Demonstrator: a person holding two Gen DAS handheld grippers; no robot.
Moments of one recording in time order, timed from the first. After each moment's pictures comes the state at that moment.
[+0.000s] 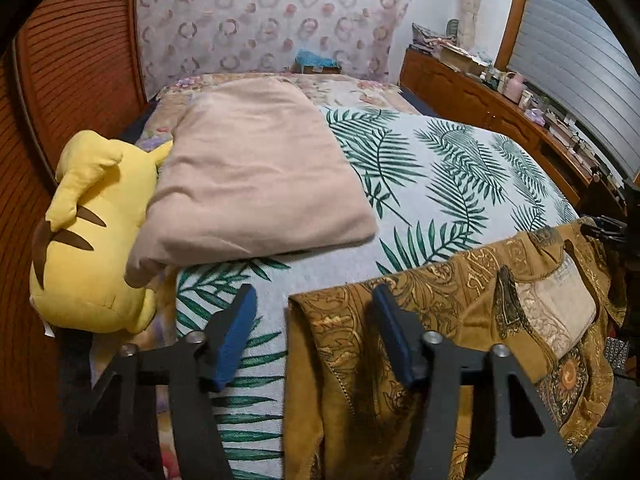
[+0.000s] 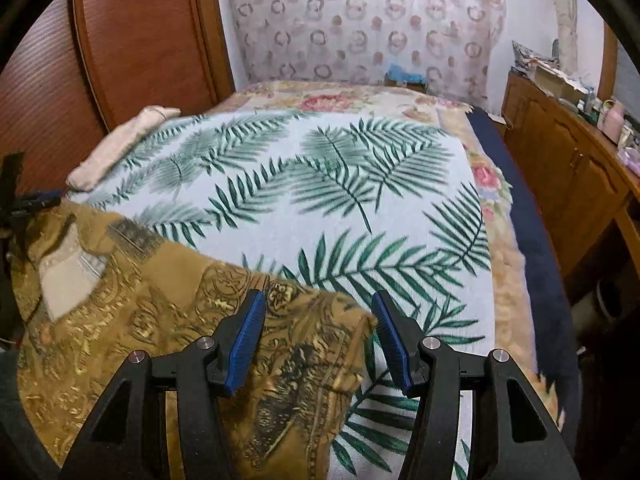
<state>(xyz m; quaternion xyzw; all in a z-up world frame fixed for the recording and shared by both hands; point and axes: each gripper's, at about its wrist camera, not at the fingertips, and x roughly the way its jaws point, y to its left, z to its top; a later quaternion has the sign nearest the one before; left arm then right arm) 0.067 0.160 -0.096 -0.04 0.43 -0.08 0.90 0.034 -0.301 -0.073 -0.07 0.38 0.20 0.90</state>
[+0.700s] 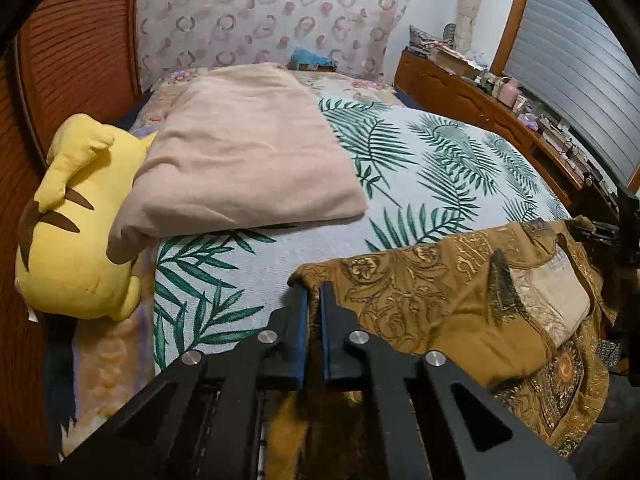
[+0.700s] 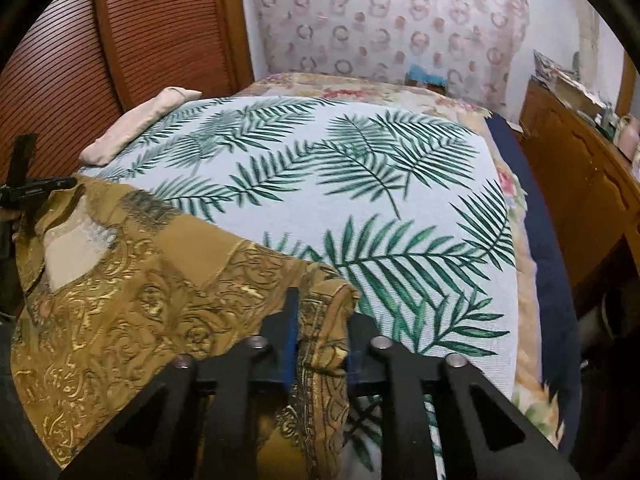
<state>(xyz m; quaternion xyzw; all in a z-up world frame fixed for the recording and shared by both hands) 0.056 0.156 -0.105 -0.05 0.42 -0.09 0.90 0.025 -0.291 -0.083 -0.09 0.37 0.24 0.89</state>
